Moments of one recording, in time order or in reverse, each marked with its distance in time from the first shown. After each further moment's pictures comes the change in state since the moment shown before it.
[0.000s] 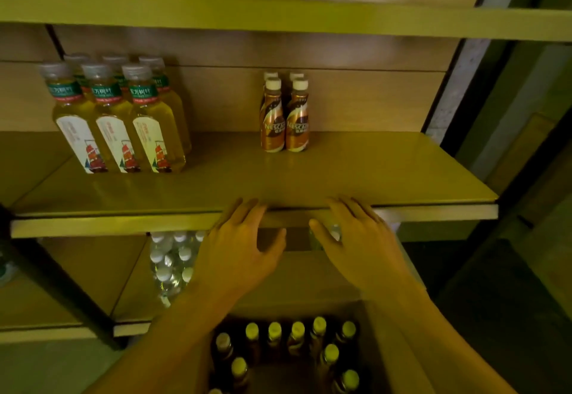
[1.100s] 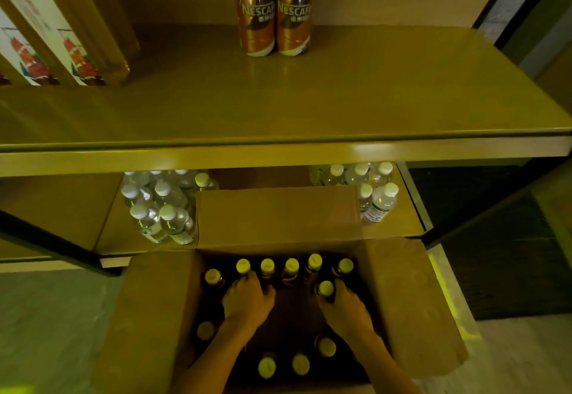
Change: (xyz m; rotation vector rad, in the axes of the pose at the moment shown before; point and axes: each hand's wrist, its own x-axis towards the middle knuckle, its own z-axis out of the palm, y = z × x) left_hand -0.132 -0.066 0.255 -0.011 -0.777 -0.572; right_hand -0.133 0.101 0.263 0.321 -0.711 0.670
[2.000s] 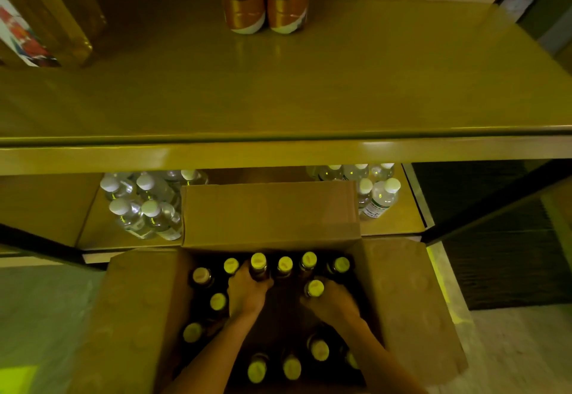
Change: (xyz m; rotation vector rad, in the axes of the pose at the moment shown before) left_hand 0.026 0.017 0.023 -0.626 0.148 -0.133; right_hand 0.040 -0.005 0.009 -0.050 -0.125 -0.034
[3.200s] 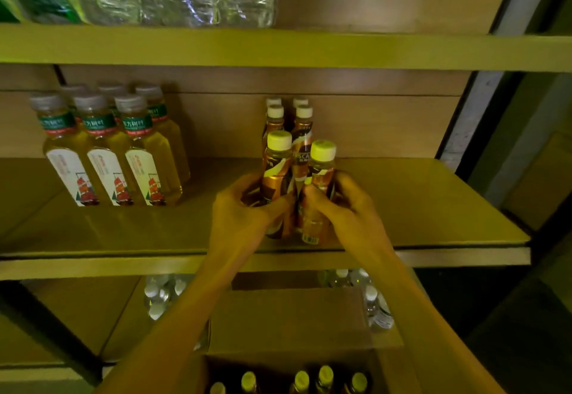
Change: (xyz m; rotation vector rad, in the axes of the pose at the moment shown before) left_hand -0.108 0.290 -0.240 -0.497 0.144 0.845; right_hand -0.186 -0.235 -0.260 0.755 0.426 -0.922
